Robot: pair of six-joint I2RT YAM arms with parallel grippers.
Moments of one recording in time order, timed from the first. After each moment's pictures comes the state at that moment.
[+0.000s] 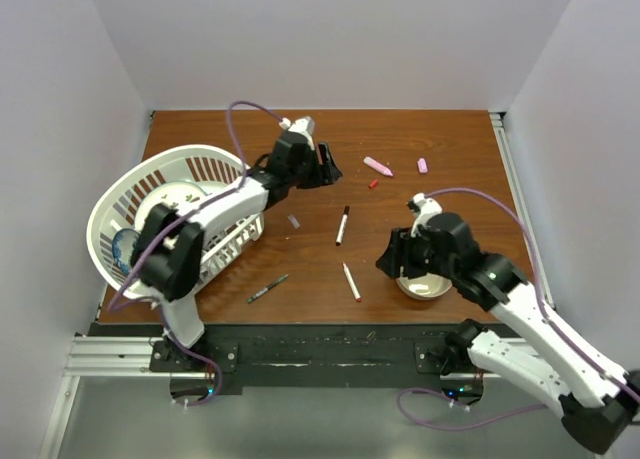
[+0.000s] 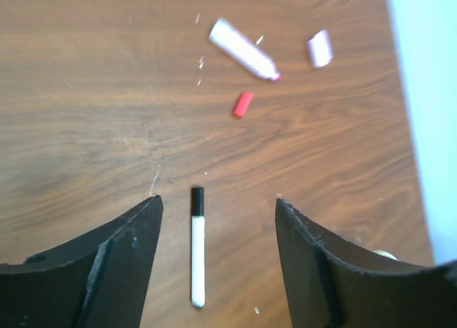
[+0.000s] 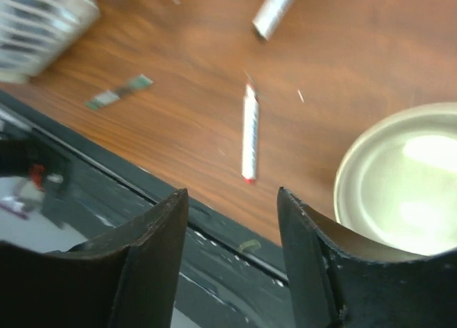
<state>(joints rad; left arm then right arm) -0.58 1.84 1.33 -0.05 0.05 -0.66 0.65 0.75 0.79 -0.69 -0.06 0.50</state>
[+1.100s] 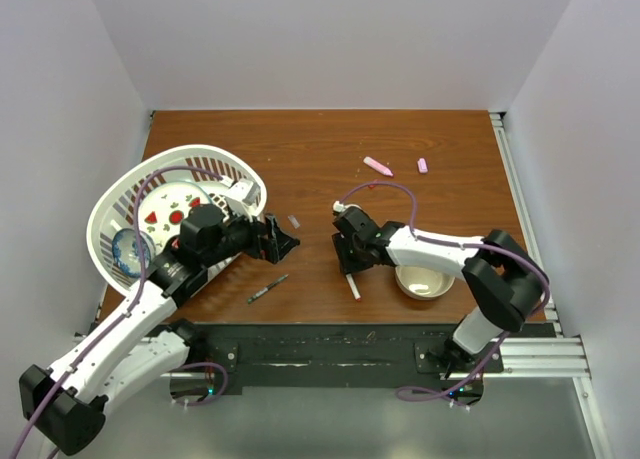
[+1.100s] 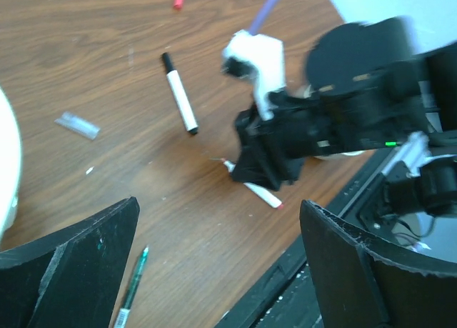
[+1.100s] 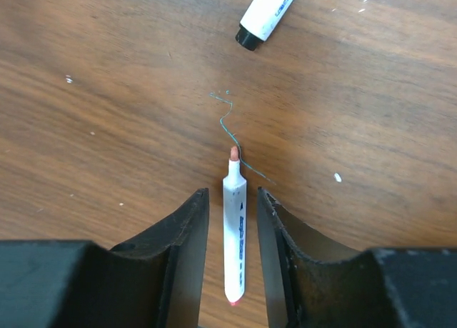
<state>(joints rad) -0.55 0.79 0.67 -0.24 0.26 -0.40 0.83 1.60 0.90 -0.38 0.09 0.50</state>
